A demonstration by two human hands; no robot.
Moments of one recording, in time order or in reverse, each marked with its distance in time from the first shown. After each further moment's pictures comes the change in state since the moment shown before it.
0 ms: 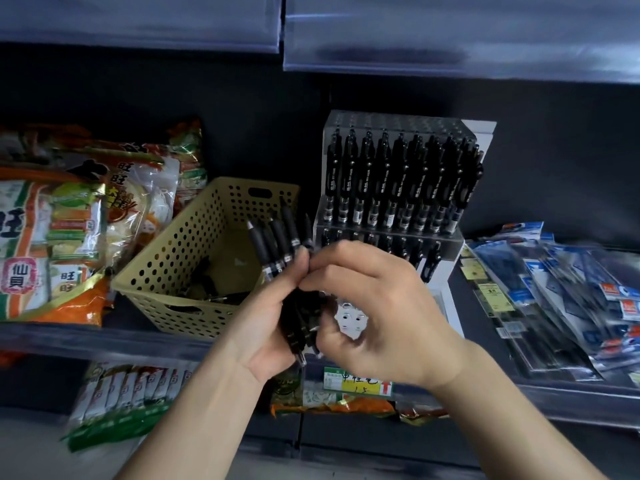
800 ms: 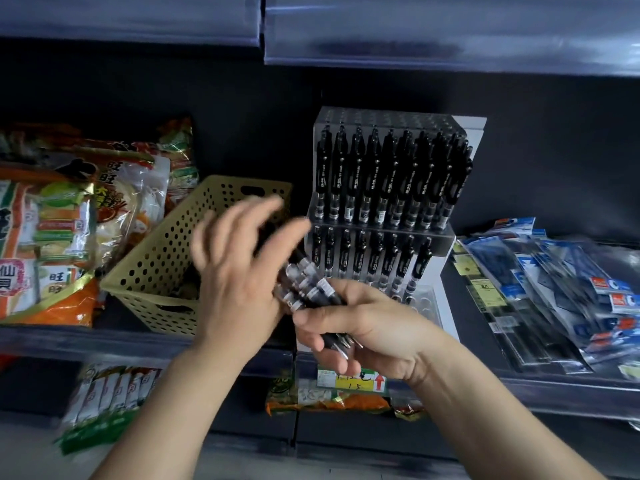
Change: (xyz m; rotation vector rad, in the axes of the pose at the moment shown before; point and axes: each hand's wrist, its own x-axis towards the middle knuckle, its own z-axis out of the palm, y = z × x) left_hand 0.009 0.012 -0.021 1.896 0.500 1.243; right_hand -0.006 0.000 0.010 1.430 -0.398 0.887
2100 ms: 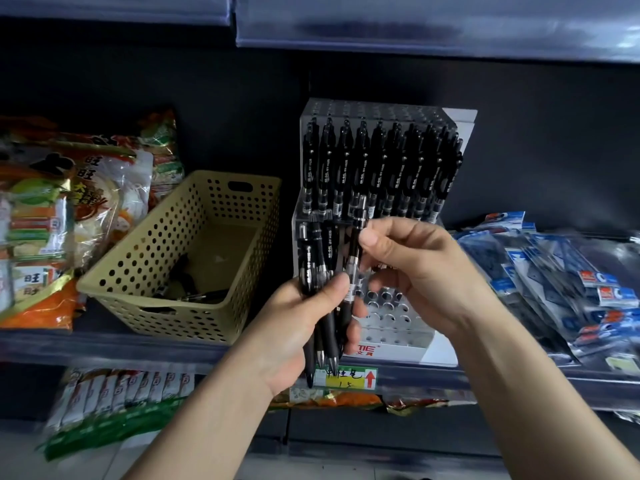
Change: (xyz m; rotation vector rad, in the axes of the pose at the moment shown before) left_hand -0.001 0.060 0.002 -1.597 -0.635 -1.073; right_hand -0.025 -0.029 -0.037 -0.126 0.535 -0.371
